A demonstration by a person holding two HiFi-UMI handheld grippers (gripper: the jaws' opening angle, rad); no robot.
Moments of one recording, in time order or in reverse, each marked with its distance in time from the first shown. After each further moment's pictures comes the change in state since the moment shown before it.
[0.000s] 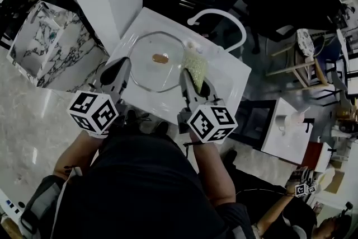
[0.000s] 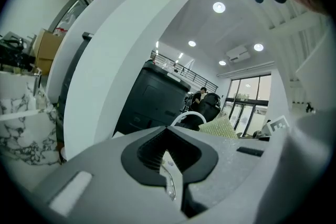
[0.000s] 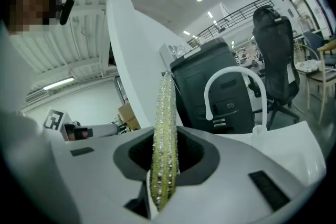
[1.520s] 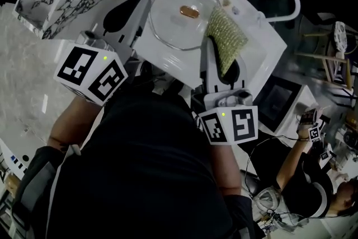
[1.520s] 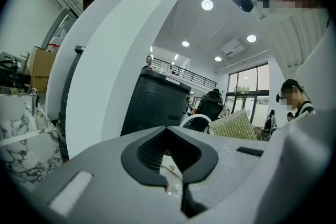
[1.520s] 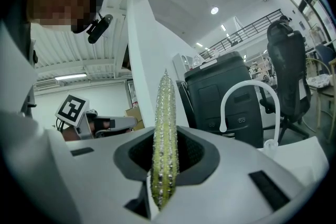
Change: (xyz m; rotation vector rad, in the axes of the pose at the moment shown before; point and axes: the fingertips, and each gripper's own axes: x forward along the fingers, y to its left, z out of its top) left arm 0.020 0.007 0.028 0.114 -0.037 0.025; right arm 0.004 0.040 0.010 -0.142 -0.112 0.065
